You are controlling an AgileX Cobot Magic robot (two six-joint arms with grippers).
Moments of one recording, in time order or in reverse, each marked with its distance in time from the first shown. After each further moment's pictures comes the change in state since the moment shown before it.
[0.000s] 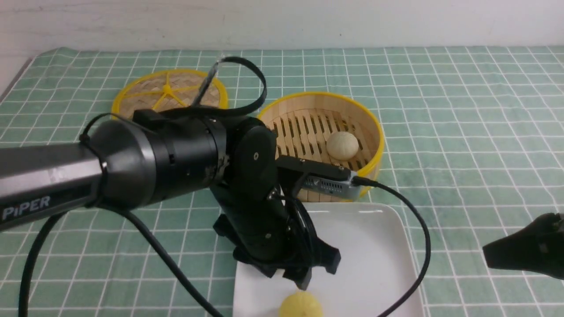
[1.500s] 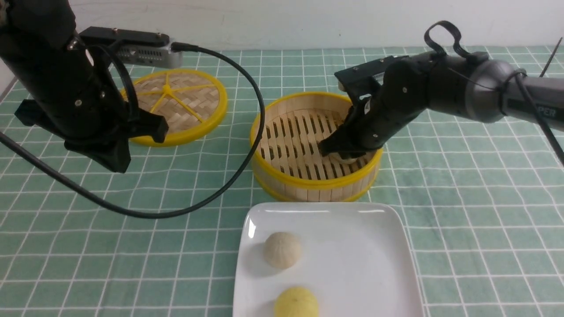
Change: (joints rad) right arm 0.496 0.998 -0.933 -0.787 -0.412 0.660; left arm 0.485 -0.151 -0.217 0.194 0.340 0.076
